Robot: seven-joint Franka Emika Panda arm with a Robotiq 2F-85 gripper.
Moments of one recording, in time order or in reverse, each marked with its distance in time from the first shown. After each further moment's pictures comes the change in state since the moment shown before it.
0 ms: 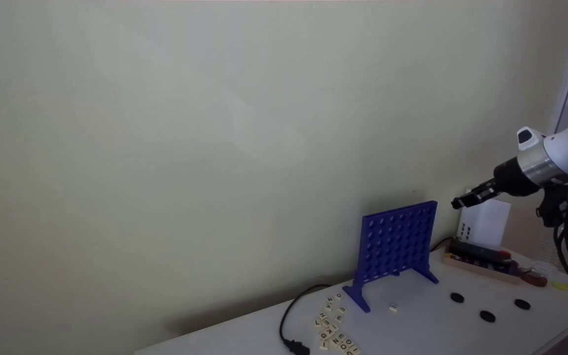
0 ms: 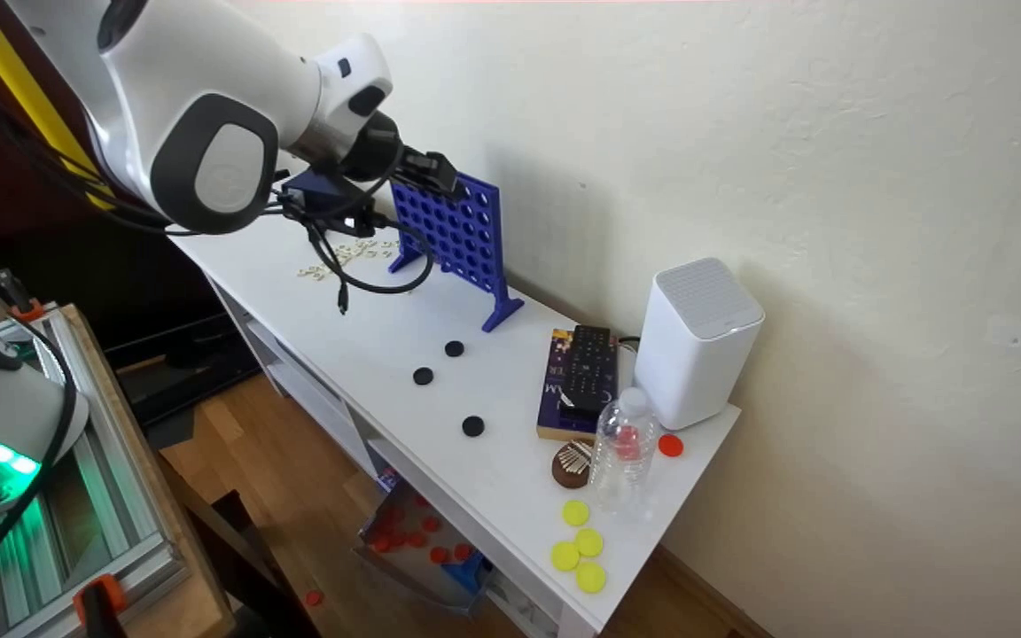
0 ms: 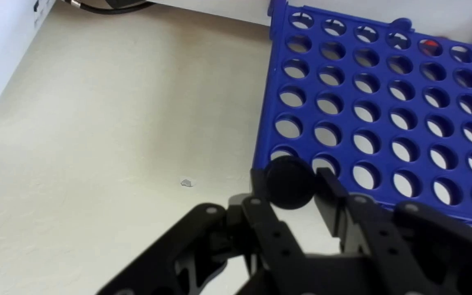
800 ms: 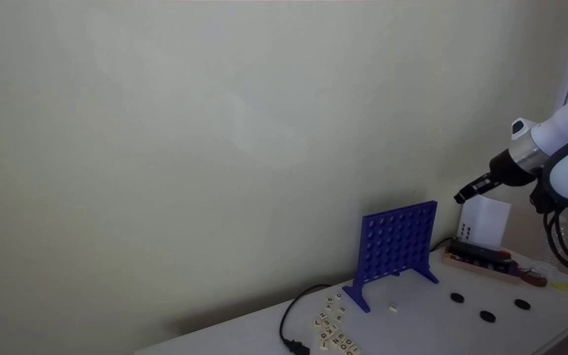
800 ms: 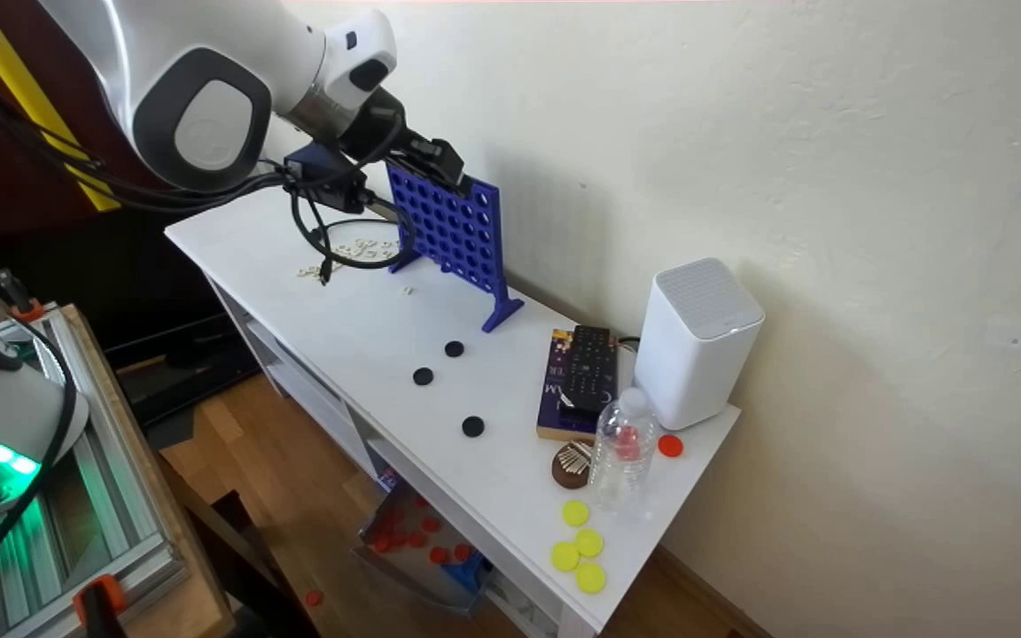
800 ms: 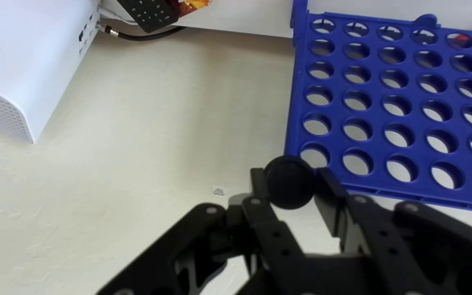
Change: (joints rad) arm 0.065 -0.099 0.020 -0.006 0.234 -0.173 -0.043
